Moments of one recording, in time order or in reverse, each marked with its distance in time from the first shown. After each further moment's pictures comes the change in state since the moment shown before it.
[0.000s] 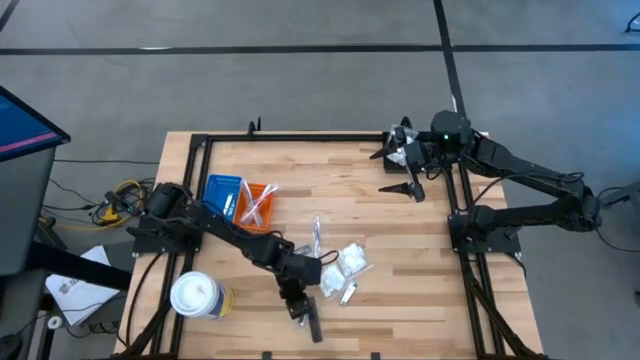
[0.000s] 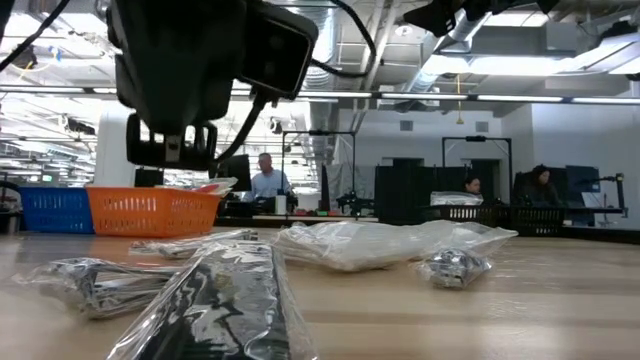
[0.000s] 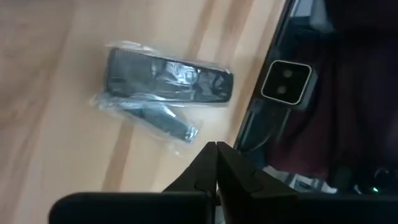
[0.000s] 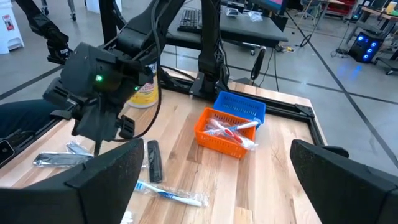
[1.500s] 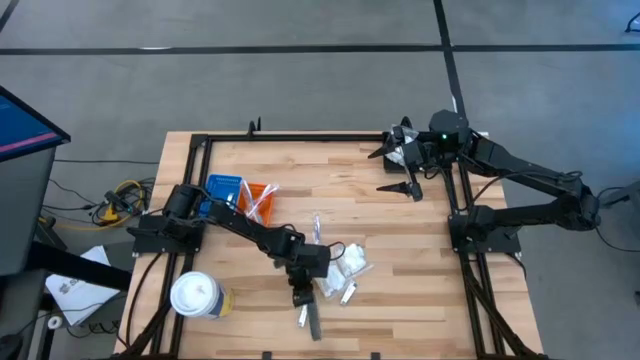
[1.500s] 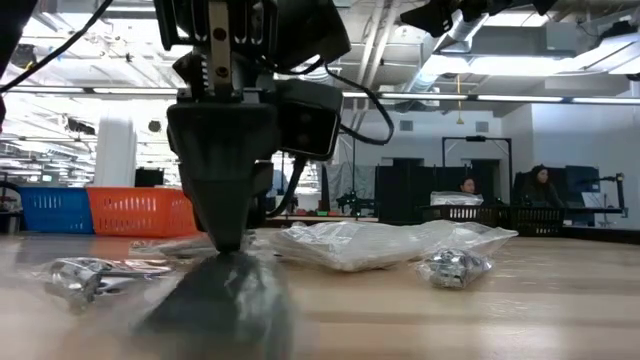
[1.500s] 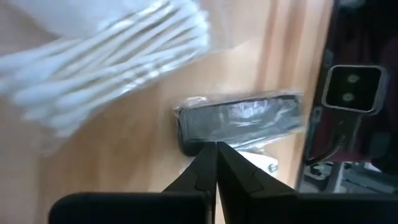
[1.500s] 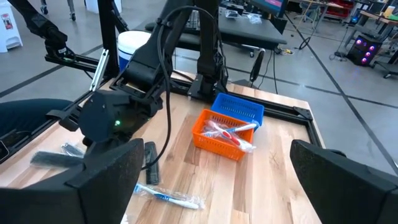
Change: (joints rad) left arm 0.112 0.128 -0.001 0.030 0.039 0.331; right arm 0.000 0.014 0.000 0.023 0.000 -0.008
